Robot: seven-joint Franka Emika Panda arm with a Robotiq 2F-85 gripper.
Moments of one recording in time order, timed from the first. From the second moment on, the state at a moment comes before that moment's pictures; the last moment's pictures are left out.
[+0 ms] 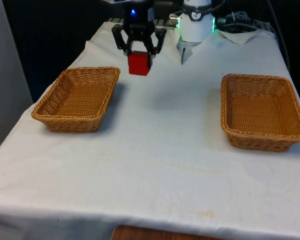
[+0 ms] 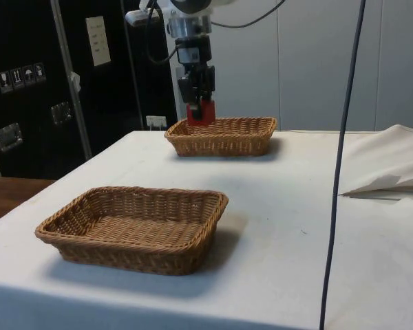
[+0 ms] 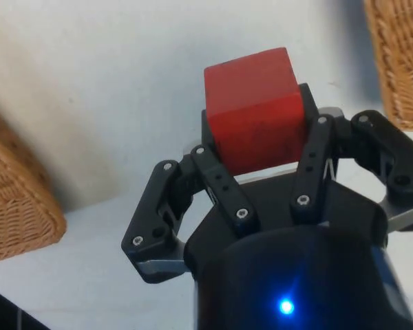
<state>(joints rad) 0.32 0.28 -0.57 -2.10 0.16 2.33 -0.24</state>
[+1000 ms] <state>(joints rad) 0.28 0.42 -0.71 -2.02 0.34 2.31 -0.51</state>
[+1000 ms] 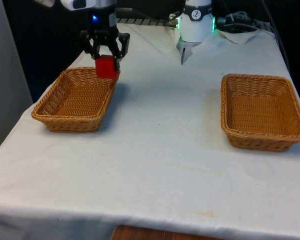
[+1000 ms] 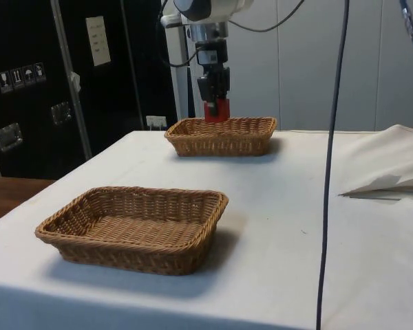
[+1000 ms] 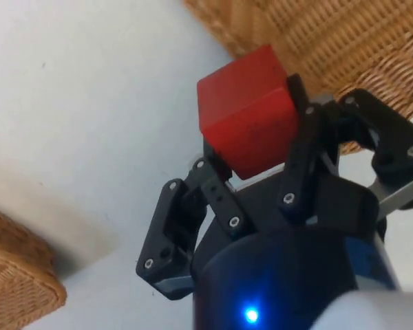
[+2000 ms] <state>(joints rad) 0.22 0.71 -0.81 -1.85 0.59 2.31 -0.75</state>
